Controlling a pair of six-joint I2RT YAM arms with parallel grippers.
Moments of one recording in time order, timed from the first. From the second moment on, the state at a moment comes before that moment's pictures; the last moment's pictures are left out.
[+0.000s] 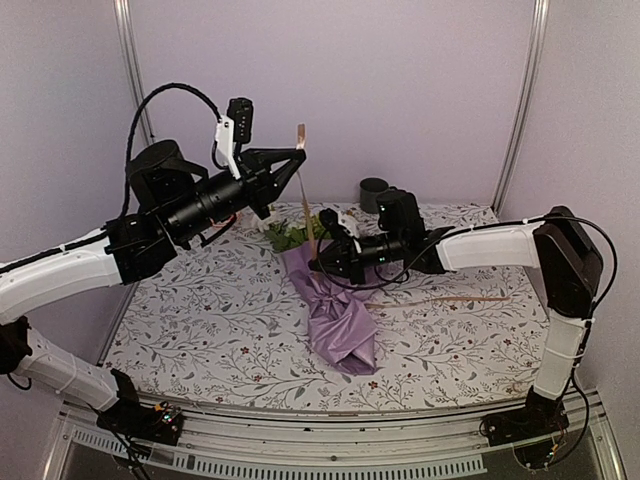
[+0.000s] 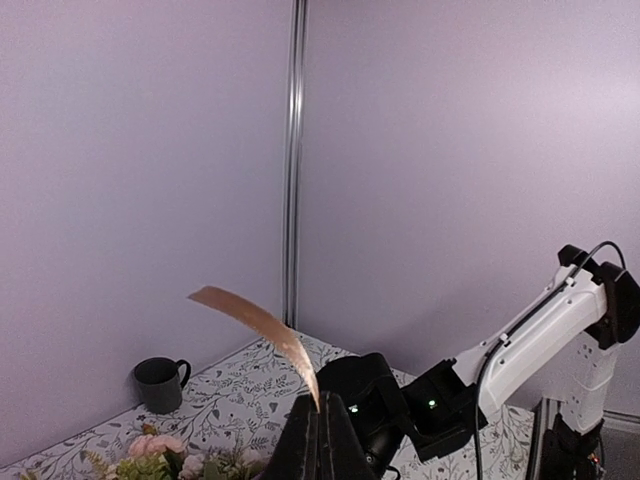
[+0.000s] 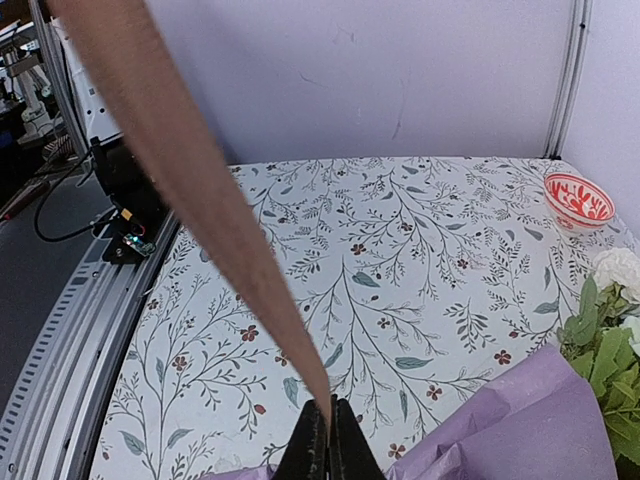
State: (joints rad) left arm -0.92 1.27 1.13 0.33 0.03 -0.08; right arm 0.75 1.90 1.26 0.25 -0.81 -0.25
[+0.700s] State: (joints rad) left arm -1.08 1.18 0.57 0.06 -0.46 -0.16; right arm 0.75 1.83 1.18 0.19 -0.84 -0.13
